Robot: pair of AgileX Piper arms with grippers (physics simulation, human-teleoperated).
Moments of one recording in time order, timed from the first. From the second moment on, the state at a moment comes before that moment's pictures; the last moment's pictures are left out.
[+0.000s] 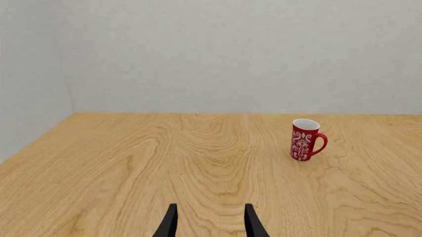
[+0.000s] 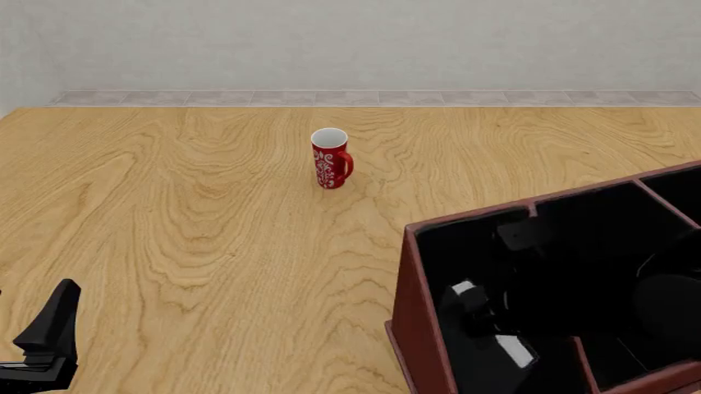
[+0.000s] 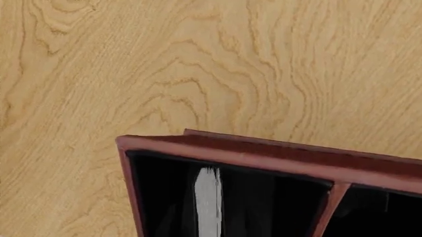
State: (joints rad) left arm 0.03 0.00 -0.01 0.01 0.00; right arm 0.63 1.05 -0.66 0.66 0.25
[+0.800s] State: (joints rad) left arm 0.03 0.00 -0.01 0.01 0.00; right arm 0.64 0.92 -0.73 0.81 0.25
